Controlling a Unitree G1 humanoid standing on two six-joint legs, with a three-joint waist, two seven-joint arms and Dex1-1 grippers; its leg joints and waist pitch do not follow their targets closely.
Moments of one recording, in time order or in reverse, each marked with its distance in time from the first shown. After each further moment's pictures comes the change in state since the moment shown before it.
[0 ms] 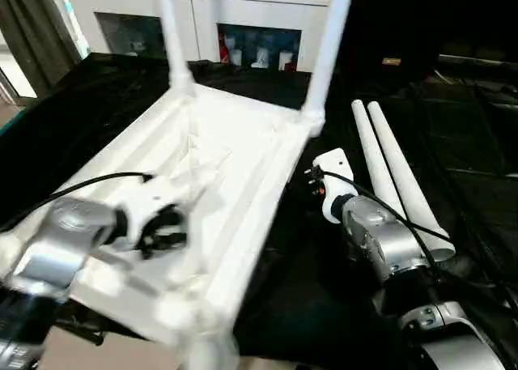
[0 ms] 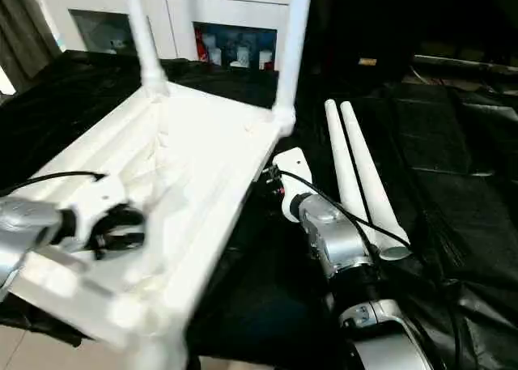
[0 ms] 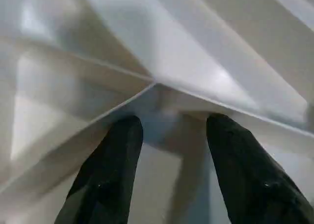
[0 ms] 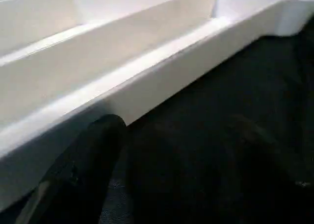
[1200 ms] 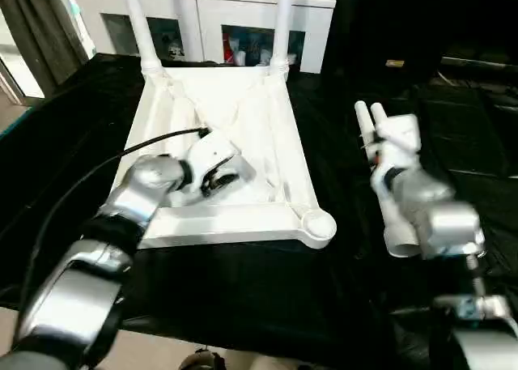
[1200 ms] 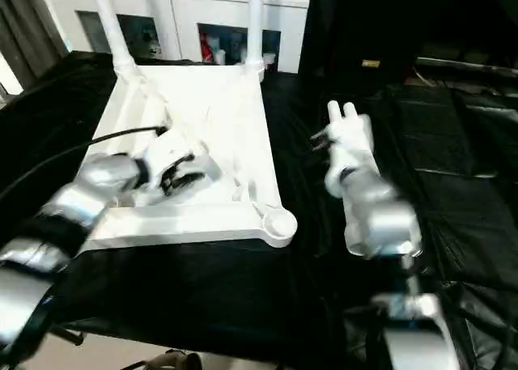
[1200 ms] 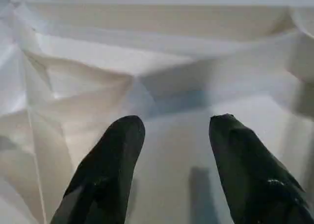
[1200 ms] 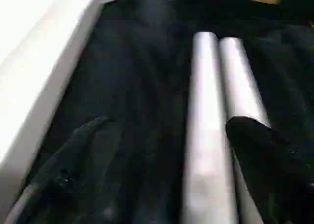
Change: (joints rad) left arm -0.342 -0.213 -0.056 0.627 0.062 -0.562 0.302; right arm -0.065 -0.132 -0.269 -0.232 0.023 0.333 -0.218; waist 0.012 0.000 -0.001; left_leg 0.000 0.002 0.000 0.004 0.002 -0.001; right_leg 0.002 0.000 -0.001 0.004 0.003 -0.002
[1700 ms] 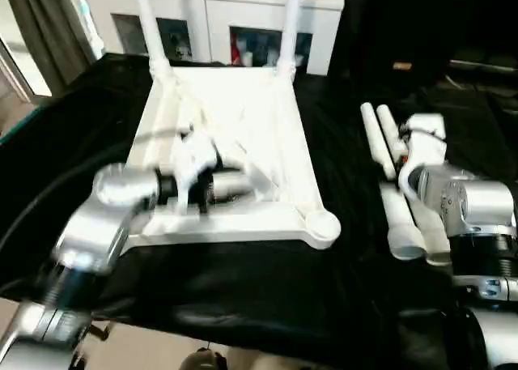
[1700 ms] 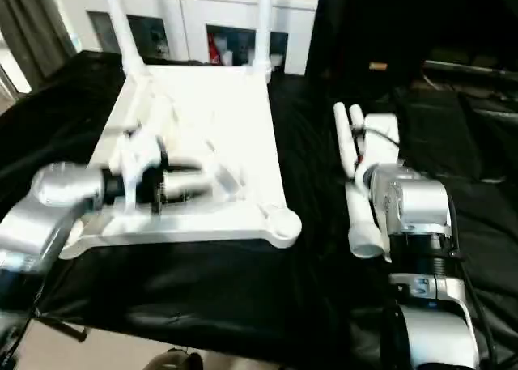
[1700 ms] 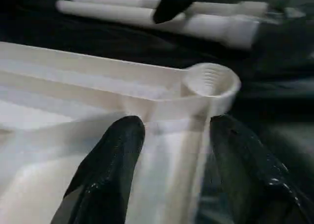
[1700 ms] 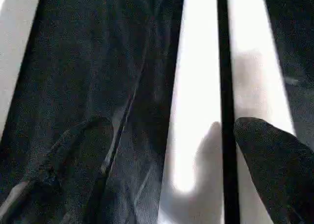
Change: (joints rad) left arm 0.304 0.080 0.035 -0.762 -0.327 0.454 -0.227; right arm -0.043 -0.071 -0.029 0.033 0.048 0.363 0.056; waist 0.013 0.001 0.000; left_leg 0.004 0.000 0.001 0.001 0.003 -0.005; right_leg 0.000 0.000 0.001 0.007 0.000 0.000
